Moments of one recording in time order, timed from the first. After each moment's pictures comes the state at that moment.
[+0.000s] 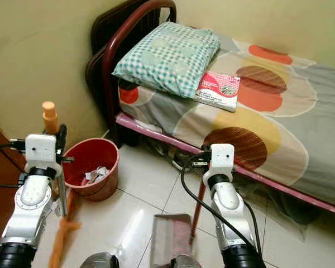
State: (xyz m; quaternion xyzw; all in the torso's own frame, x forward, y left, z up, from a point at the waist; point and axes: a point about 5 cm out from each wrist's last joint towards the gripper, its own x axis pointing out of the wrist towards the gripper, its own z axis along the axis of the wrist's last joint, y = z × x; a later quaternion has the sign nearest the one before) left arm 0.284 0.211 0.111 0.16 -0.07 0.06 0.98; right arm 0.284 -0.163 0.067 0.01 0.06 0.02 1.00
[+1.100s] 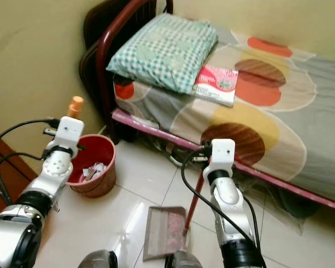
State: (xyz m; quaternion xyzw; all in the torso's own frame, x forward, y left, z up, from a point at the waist) left arm 0.346 0.195 0.077 0.28 0.05 0.04 0.96; right arm 0.290 -0.160 0.074 0.01 0.05 0.02 1.00
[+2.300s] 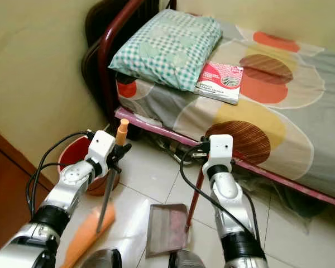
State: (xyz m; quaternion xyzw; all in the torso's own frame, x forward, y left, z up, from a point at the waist) left arm 0.319 0.126 0.065 0.09 0.11 -0.27 0.95; right arm 0.304 -0.163 0.082 -0.02 0.04 0.03 1.00
